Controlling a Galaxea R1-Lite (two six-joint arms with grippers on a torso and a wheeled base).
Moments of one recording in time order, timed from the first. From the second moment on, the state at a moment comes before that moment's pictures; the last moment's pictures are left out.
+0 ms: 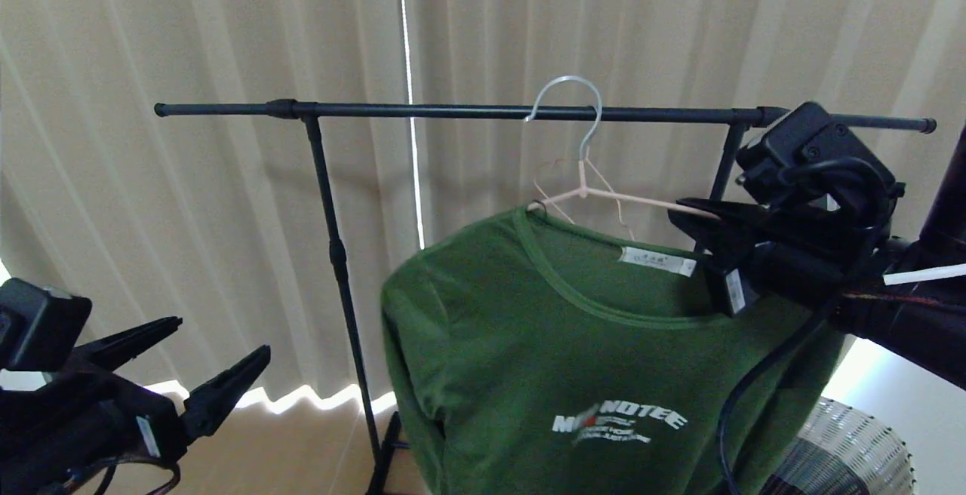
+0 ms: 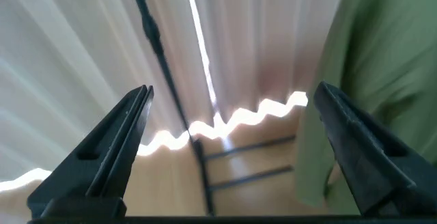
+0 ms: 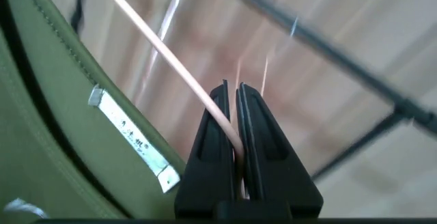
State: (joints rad) left arm -0.24 1.12 -0.18 -0.76 -0.03 0.11; right arm 0.63 1.42 -0.78 -0.48 -0.30 -0.40
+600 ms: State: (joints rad) left arm -0.24 1.03 -0.12 -0.77 -0.03 0.11; right arm 0.55 1.38 -0.80 -0.29 -0.41 -0.37
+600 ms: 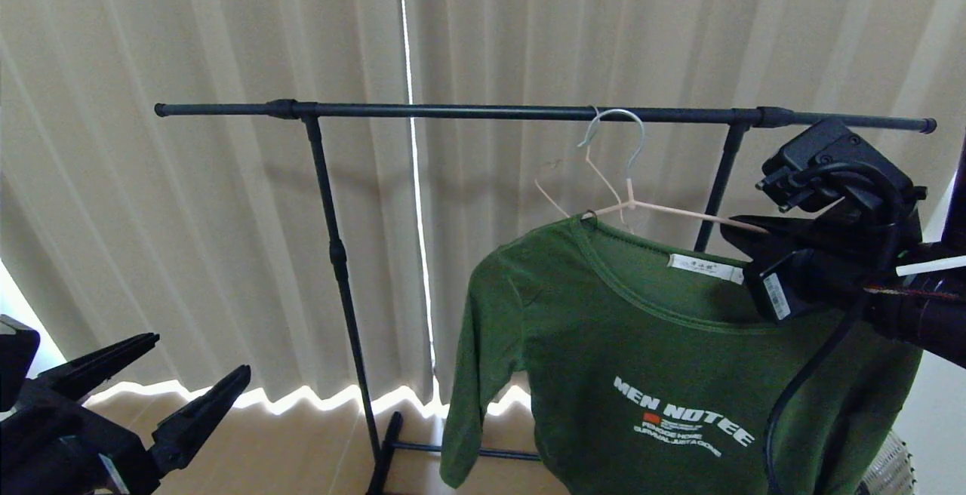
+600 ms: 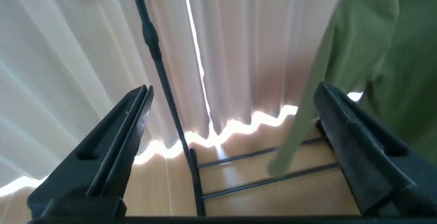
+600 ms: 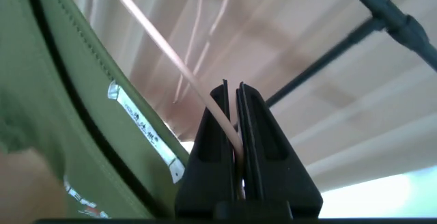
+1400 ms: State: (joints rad) left arm -0.24 0.98 -0.12 -0.76 -0.02 0.10; right arm 0.51 1.35 -0.83 -0.29 -0.41 -0.37
